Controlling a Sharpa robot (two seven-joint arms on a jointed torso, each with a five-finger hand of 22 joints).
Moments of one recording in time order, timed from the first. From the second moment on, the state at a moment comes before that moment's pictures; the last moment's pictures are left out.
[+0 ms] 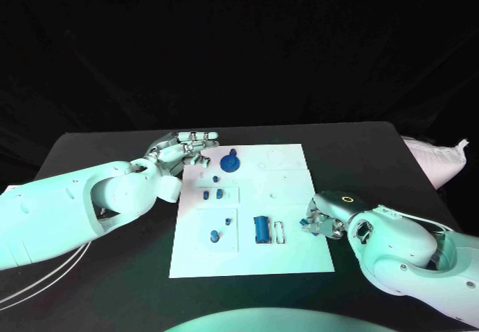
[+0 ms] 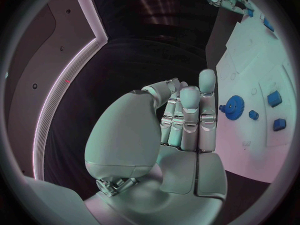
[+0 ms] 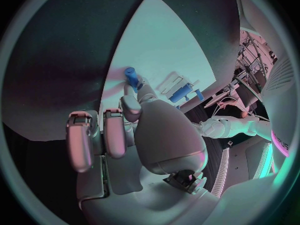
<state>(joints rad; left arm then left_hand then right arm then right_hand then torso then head) 1.14 -0.91 -0.01 1.58 0.08 -0.20 0.30 1.42 -0.16 0.56 -0.03 0.12 1.01 0.18 0.13 0.07 1.14 0.11 0.20 0.08 1.27 0.01 1.08 0.63 0.16 1.23 0.11 0.51 1.12 0.90 -1.05 0.04 1.96 -1.78 -0.15 -0.67 1.51 0.04 -0.08 0.13 0.17 1.08 0.08 0.20 0.30 1.39 0.00 0.98 1.20 1.46 -0.06 1.41 1.31 0.04 1.47 0.05 1.52 1.31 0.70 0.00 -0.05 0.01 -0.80</state>
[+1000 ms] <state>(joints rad) 1.14 -0.92 -0.01 1.58 0.08 -0.20 0.30 1.42 -0.16 0.56 -0.03 0.12 1.01 0.18 0.13 0.07 1.14 0.11 0.20 0.08 1.27 0.01 1.08 0.63 0.16 1.23 0.11 0.51 1.12 0.89 -1.04 0.04 2.02 -1.44 -0.41 -0.69 1.40 -0.05 0.13 0.21 0.36 1.10 0.08 0.17 0.27 1.39 0.00 0.95 1.19 1.47 -0.07 1.41 1.30 0.04 1.47 0.05 1.52 1.31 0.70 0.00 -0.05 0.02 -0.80</state>
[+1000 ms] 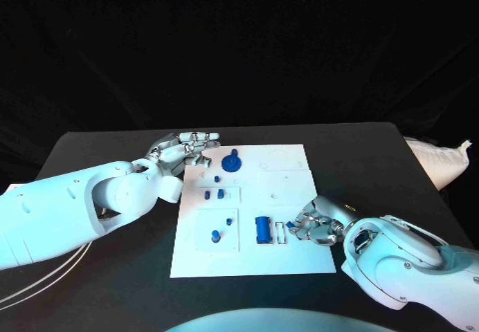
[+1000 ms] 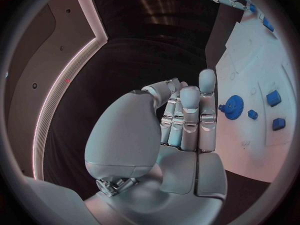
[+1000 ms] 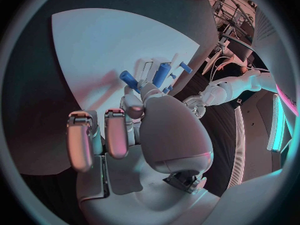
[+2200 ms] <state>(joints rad) 1.14 -0.91 -0.01 1.58 0.08 -0.20 0.29 1.42 -0.16 0.56 -0.03 0.12 1.01 0.18 0.13 0.07 1.14 0.11 0.21 0.08 1.27 0.01 1.08 0.63 0.16 1.23 0.11 0.51 1.12 0.89 -0.97 0.04 1.96 -1.38 -0.33 -0.69 1.23 -0.04 0.05 0.29 0.43 1.15 0.06 0.20 0.30 1.42 -0.02 0.98 1.22 1.47 -0.07 1.42 1.31 0.04 1.47 0.04 1.53 1.31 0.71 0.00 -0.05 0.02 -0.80</state>
